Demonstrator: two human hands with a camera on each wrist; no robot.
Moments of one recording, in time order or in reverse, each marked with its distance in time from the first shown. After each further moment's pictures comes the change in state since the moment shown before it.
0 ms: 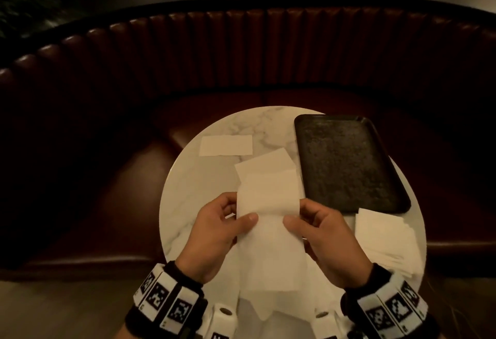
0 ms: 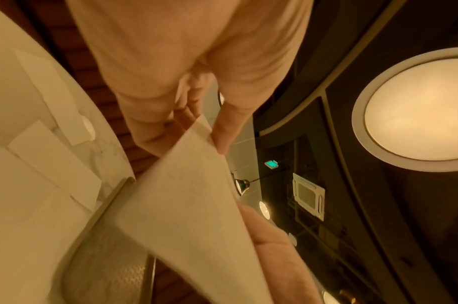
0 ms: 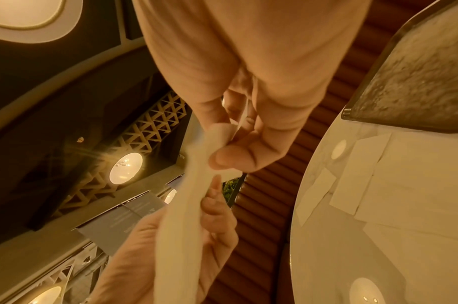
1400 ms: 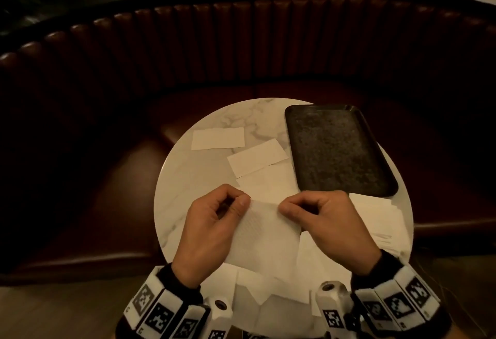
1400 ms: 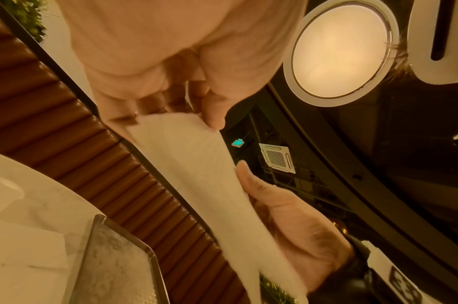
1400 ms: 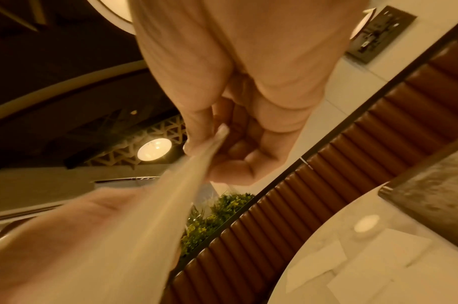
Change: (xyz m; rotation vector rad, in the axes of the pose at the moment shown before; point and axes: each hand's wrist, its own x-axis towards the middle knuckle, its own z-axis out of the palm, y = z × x) left_hand -0.030 0.010 0.009 0.448 0.008 0.363; right_hand -0.025 -0.019 -0.005 -0.484 0.075 -0.230
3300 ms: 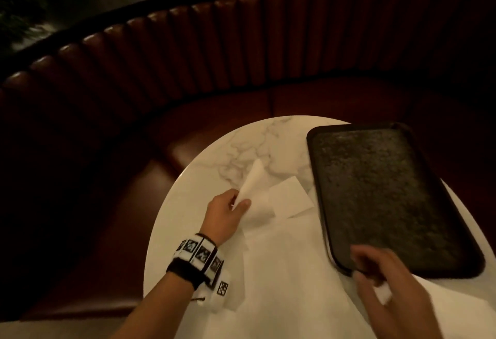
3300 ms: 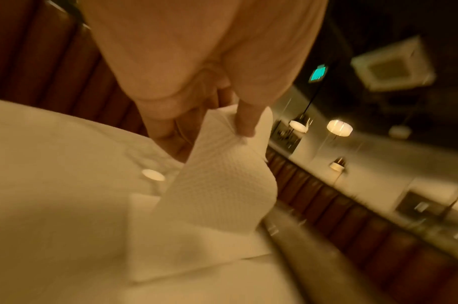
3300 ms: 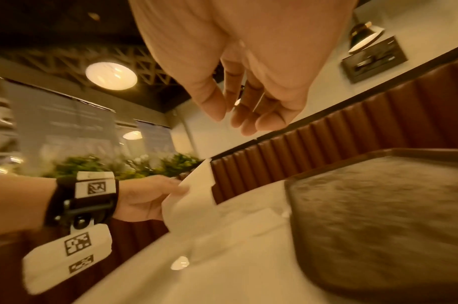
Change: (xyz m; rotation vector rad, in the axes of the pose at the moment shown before) left_hand 0.258 -0.170 0.013 0.459 -0.053 -0.259; right_hand 0.121 0.114 -0.047 -0.343 0.335 -0.040
